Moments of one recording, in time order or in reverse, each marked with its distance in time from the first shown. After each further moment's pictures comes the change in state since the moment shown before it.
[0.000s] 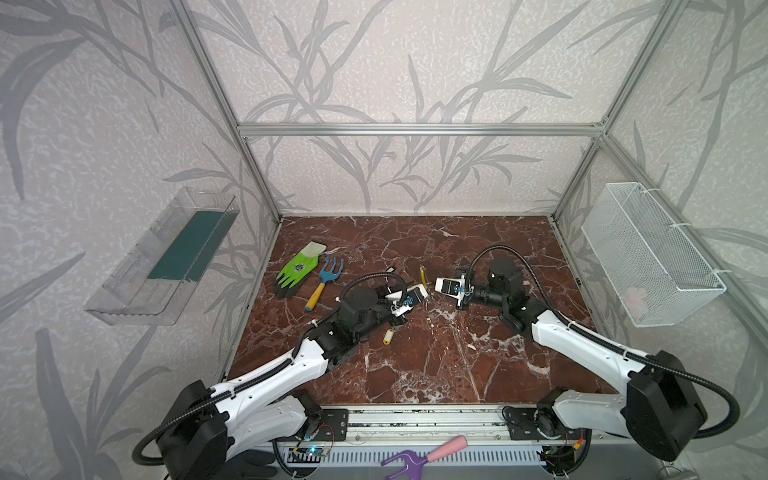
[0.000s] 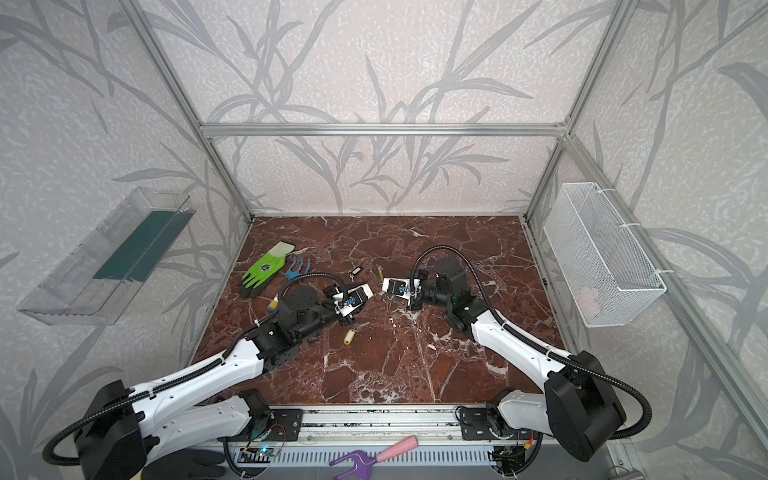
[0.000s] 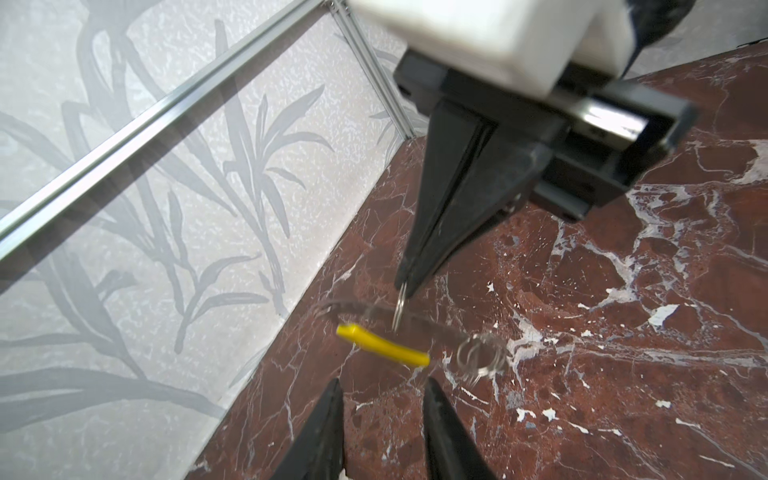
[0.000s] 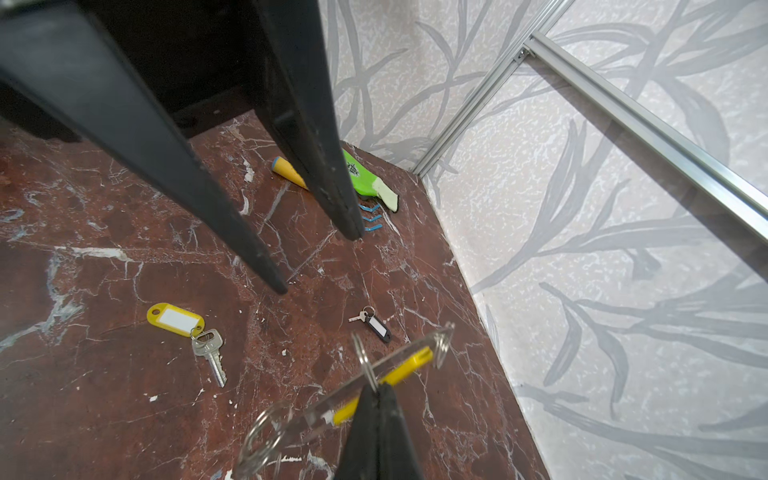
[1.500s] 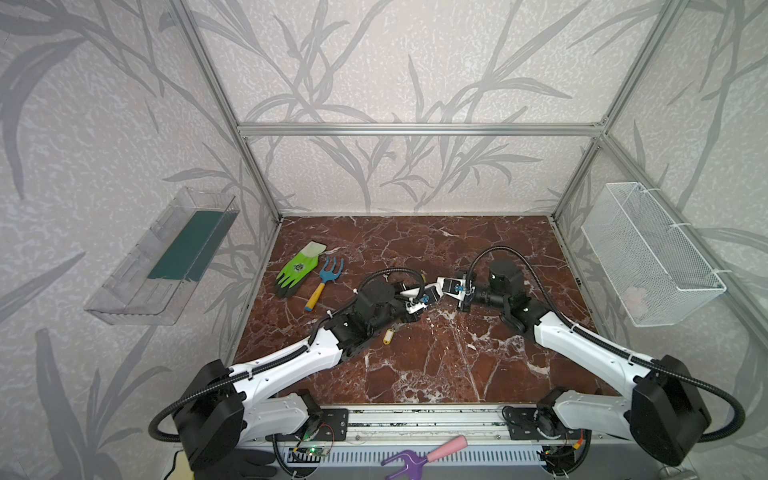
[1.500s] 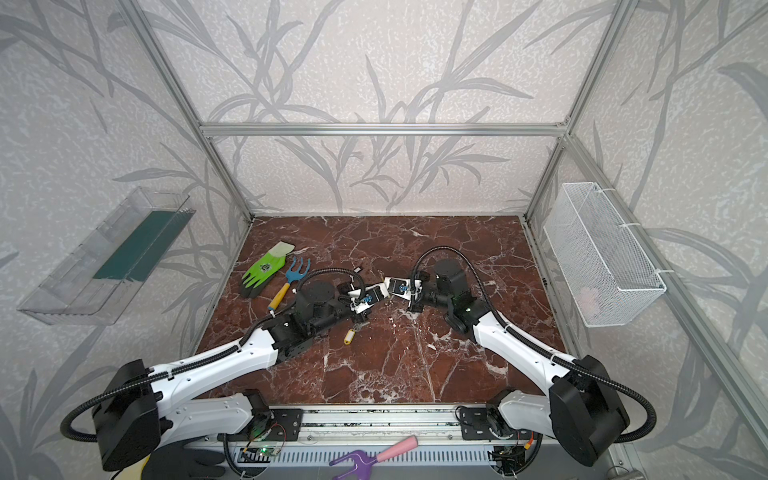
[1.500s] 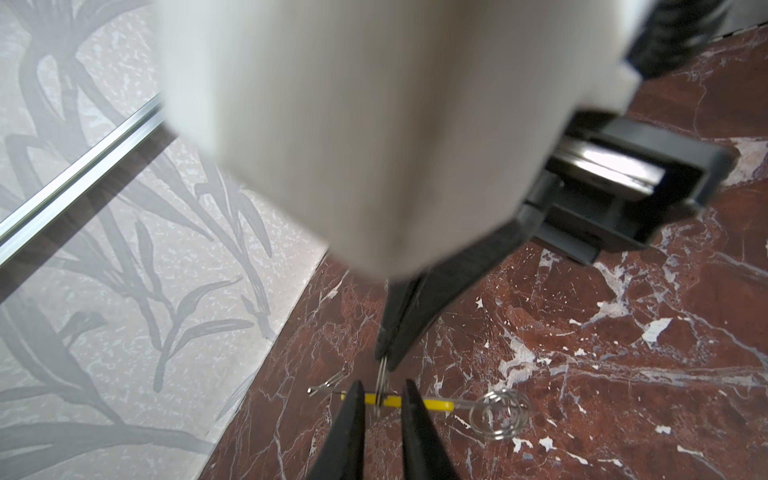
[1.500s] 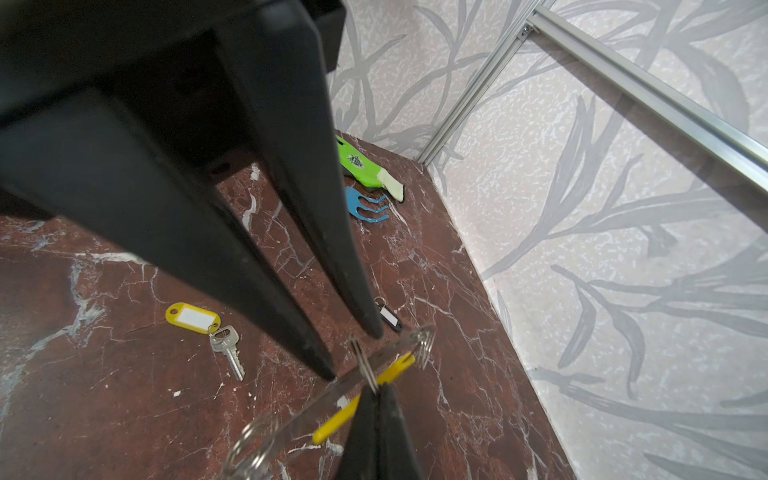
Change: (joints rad) left arm -0.040 0.124 0.083 0.014 -0.031 -0.012; right arm 0.006 -0.029 0.000 -0.047 0.019 0.043
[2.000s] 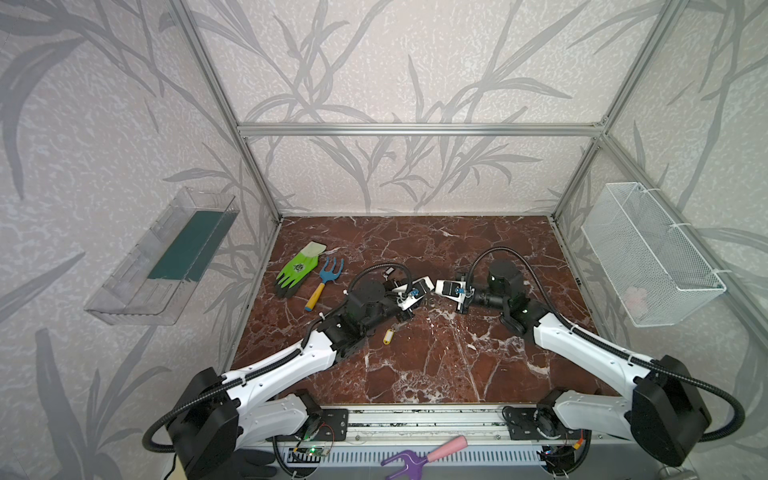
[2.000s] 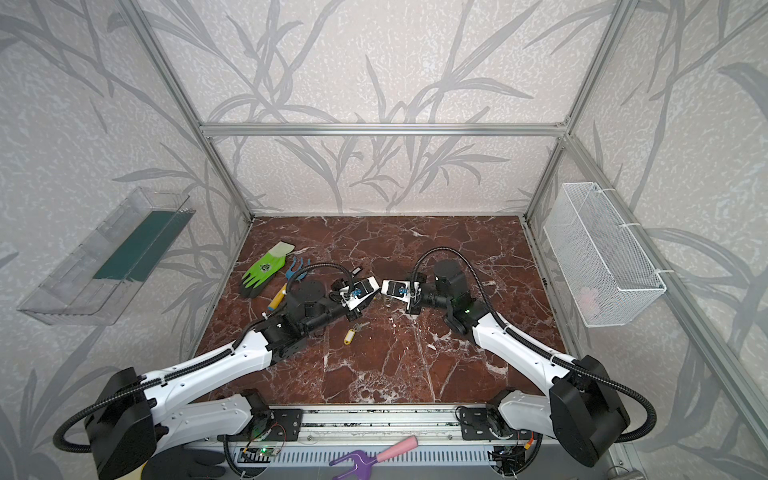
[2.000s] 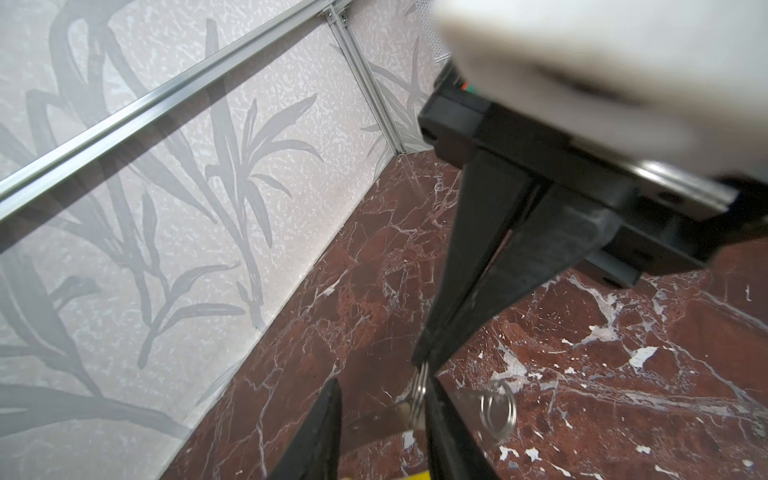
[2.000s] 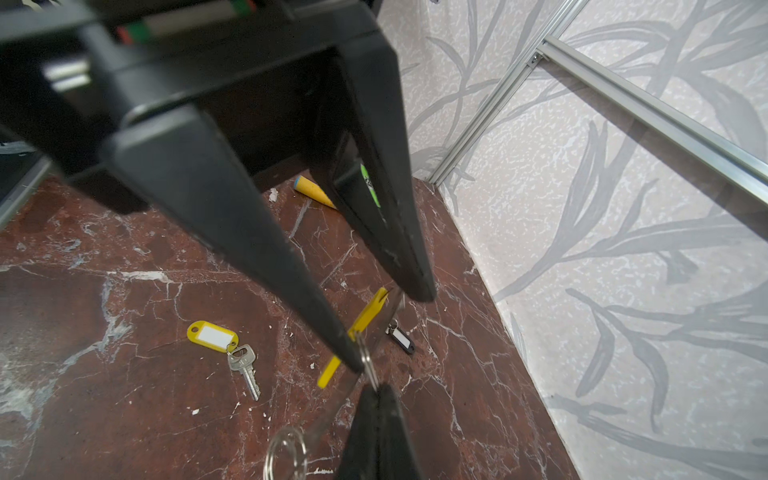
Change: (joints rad) left arm 0.067 -0.073 -0.046 0.004 0.084 -0.105; right arm 0.006 0.000 -0.009 0.023 -0.057 0.030
